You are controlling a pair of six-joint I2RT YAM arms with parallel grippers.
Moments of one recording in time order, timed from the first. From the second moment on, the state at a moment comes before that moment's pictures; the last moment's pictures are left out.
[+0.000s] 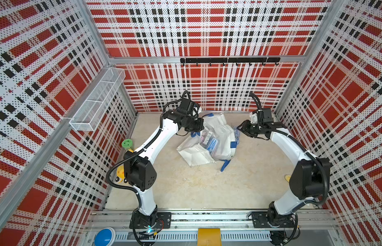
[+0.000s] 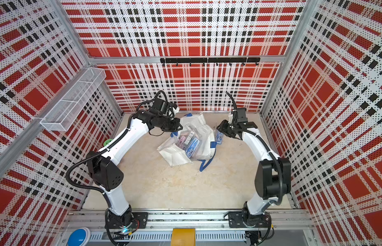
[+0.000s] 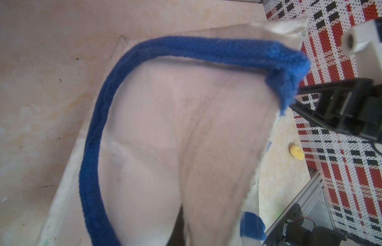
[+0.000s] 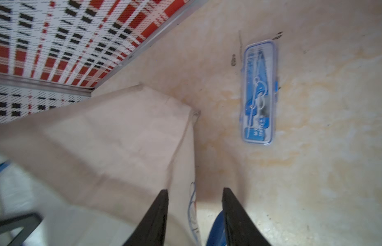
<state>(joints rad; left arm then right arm) -0.47 1.84 1.86 -0.90 0.36 -0.31 0.18 1.59 1.35 -0.57 -0.35 0.59</state>
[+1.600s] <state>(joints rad) -0.56 1.81 1.75 -0.80 0.31 -0.38 0.53 1.86 1.21 -0.20 -0.20 1.05</state>
